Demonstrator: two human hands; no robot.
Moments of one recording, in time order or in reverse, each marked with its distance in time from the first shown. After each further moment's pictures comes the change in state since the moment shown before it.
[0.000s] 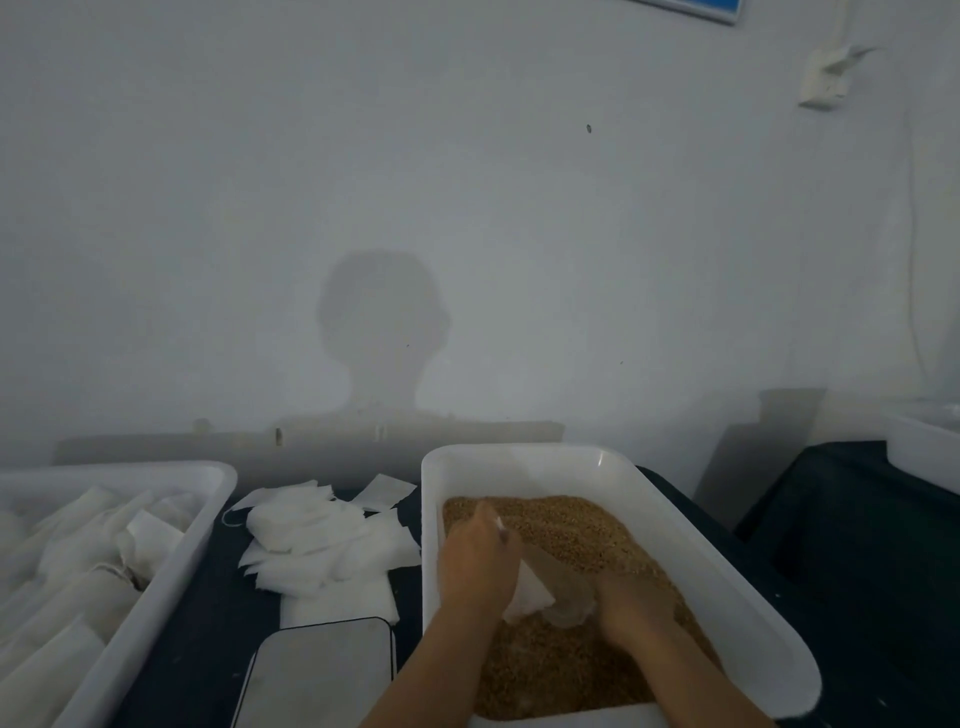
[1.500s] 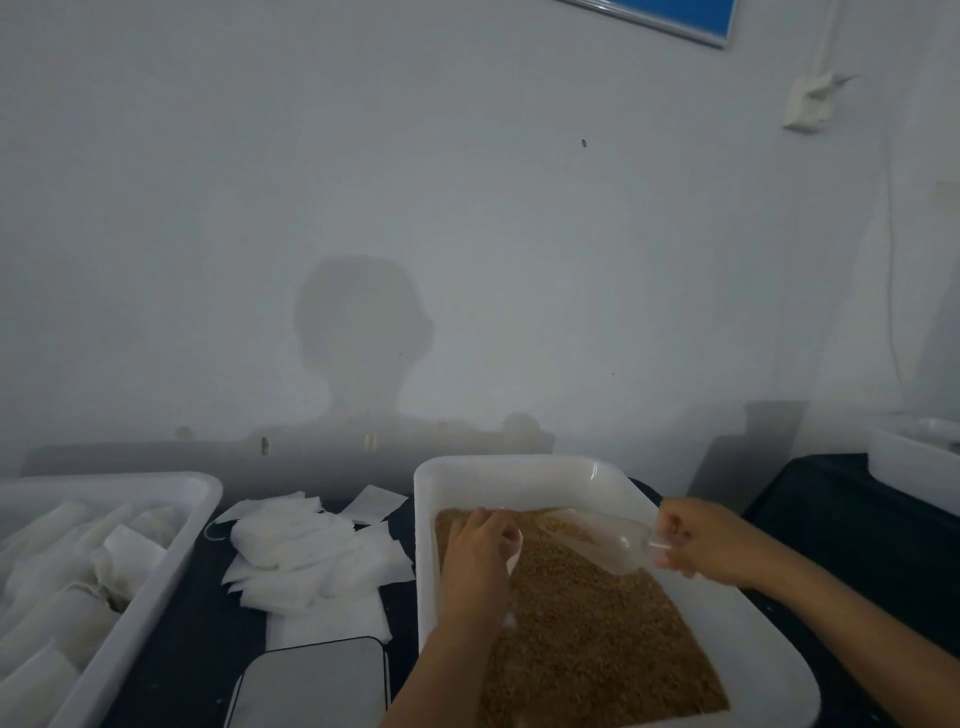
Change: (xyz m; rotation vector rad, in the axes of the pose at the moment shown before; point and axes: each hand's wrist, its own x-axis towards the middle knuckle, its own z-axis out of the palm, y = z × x) left_hand 0.006 -0.006 0.002 -0.086 0.028 0.218; right_hand -0.024 0.055 -0.107 0.243 0.040 -0.147
